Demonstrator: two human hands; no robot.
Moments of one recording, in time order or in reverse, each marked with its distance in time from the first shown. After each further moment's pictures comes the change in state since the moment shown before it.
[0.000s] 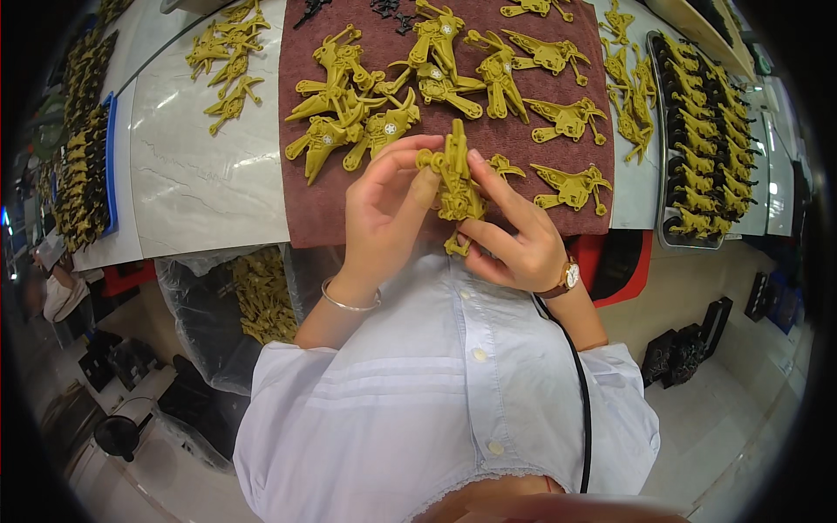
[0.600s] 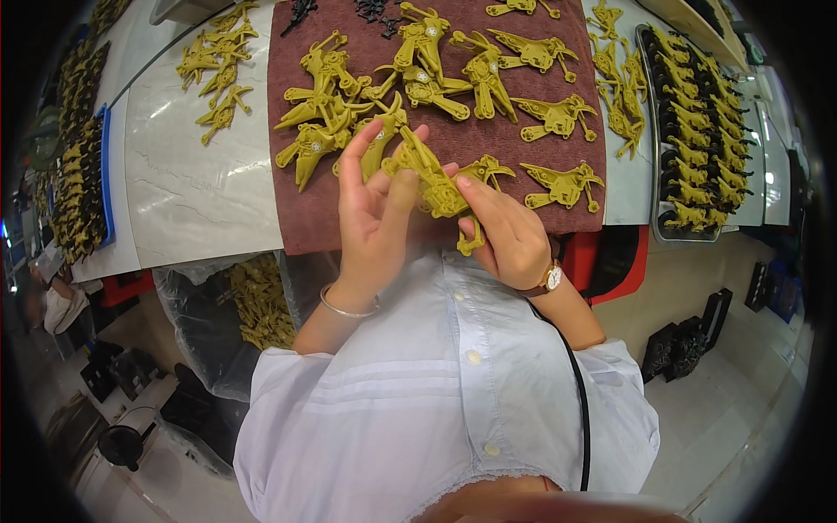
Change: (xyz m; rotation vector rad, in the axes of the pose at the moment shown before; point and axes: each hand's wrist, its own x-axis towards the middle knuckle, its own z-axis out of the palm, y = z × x) left_hand -0.003 0.012 0.014 -0.367 0.023 -0.056; right_hand -0.005 0.000 0.011 -0.173 0.174 0.009
